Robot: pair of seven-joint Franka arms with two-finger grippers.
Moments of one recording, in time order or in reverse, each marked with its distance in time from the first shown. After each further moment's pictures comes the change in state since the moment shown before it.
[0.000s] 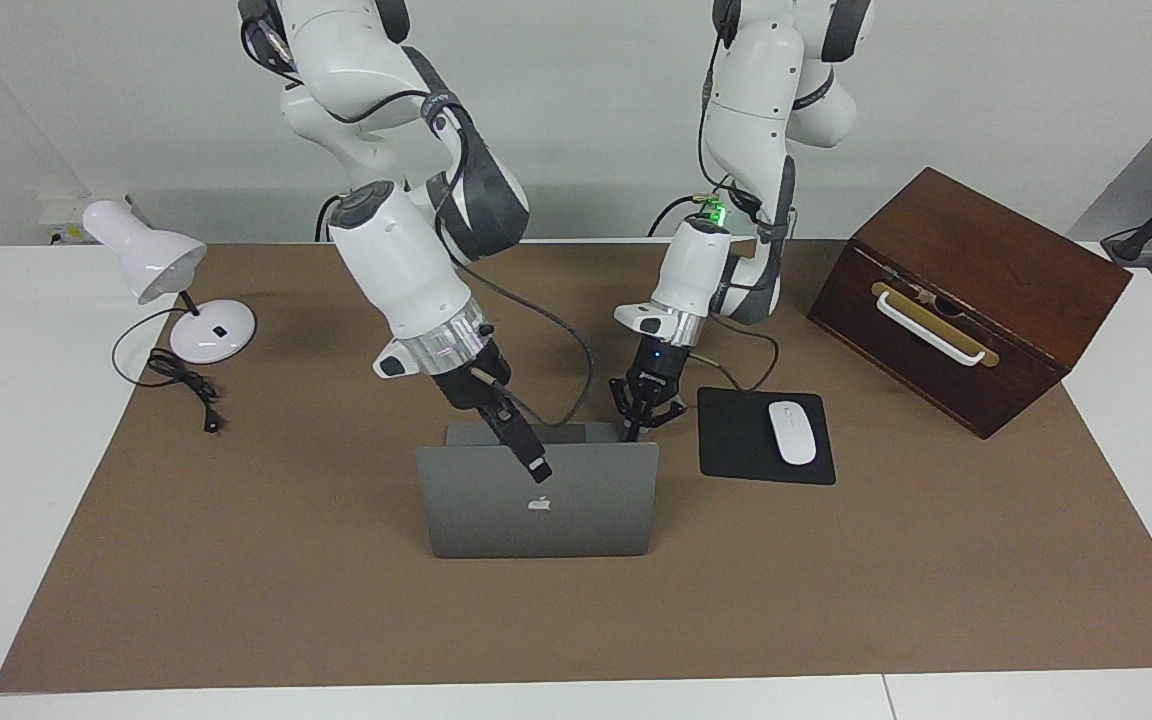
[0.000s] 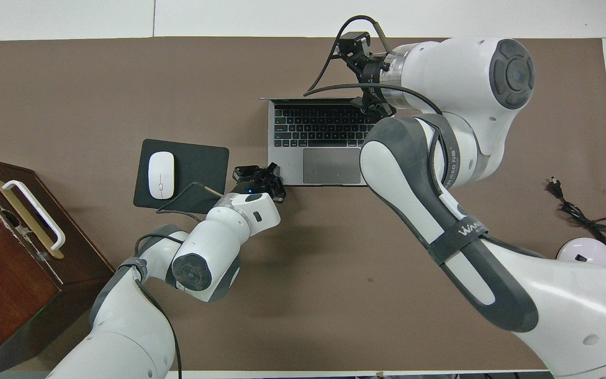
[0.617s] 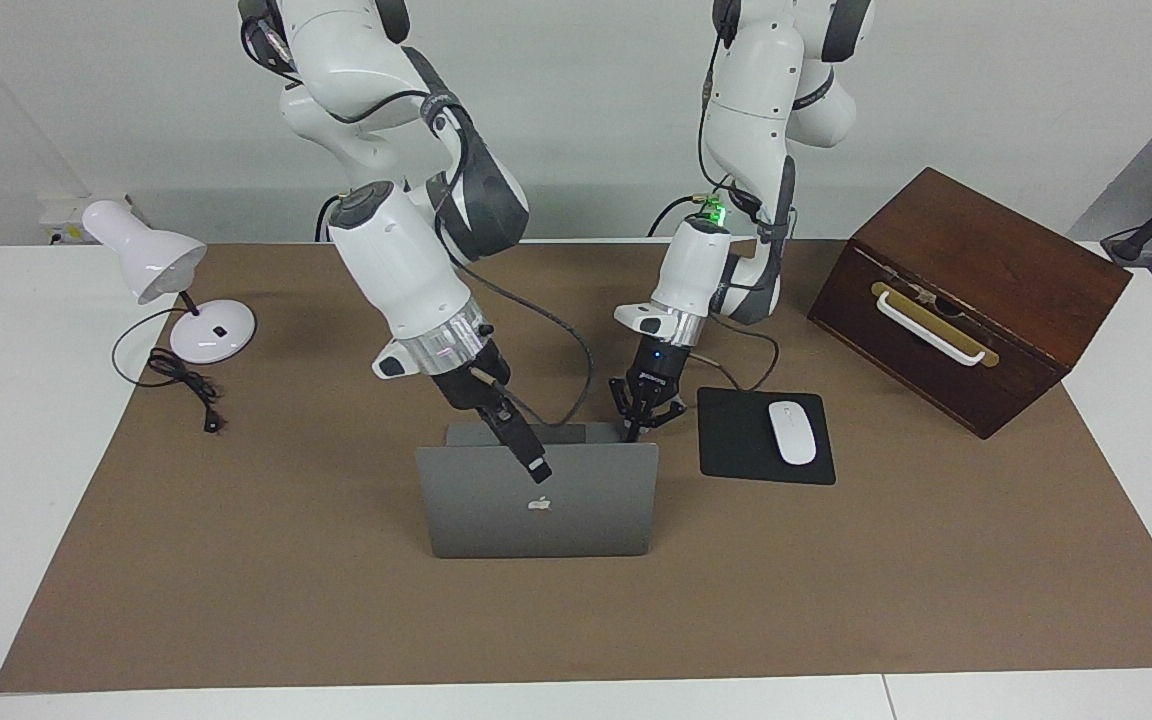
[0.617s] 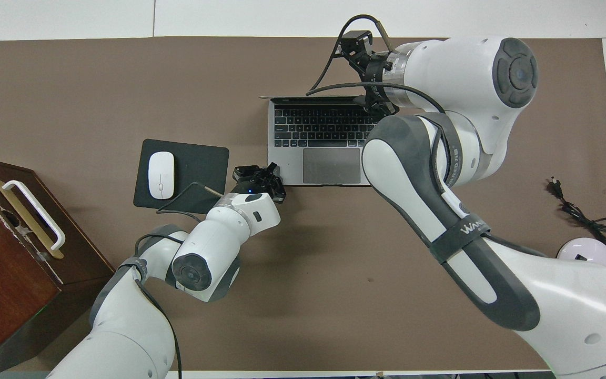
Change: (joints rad) left arm 0.000 0.000 0.000 0.000 0.000 0.000 -0.002; right arm 0.000 0.000 -0.007 0.002 0.000 0.000 -0.023
